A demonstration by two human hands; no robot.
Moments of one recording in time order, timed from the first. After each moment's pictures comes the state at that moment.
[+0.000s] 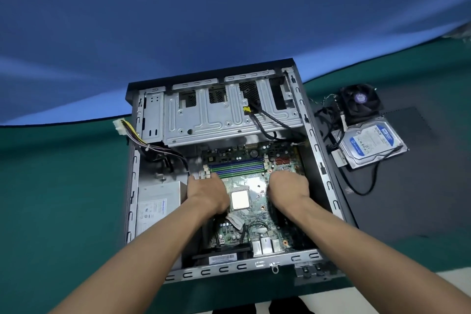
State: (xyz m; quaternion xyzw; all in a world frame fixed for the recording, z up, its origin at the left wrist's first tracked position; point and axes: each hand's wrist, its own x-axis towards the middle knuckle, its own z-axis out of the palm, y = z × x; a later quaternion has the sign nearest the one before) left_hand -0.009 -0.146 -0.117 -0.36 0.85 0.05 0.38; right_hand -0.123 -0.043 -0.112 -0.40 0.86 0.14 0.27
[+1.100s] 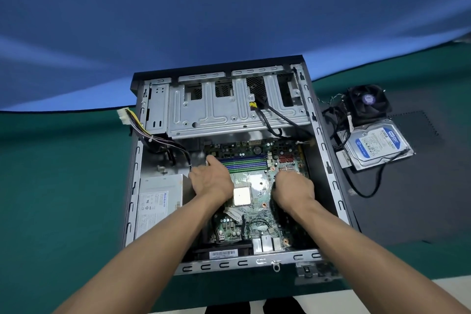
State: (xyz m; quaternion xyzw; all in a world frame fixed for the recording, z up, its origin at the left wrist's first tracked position) left_hand -0.024 -0.147 -0.131 -0.57 0.77 0.15 0.25; right_hand -0.124 -0.039 -0.116 -0.37 0.88 0.10 0.30
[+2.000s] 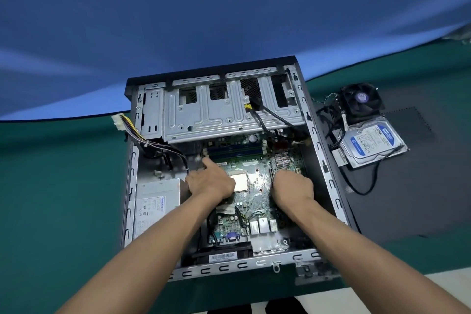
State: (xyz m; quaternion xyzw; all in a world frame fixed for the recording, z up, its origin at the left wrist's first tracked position) left_hand -0.022 -0.153 -0.130 -0.56 0.77 0.17 0.26; right_hand -0.124 -0.036 -0.114 -0.37 0.88 0.09 0.27
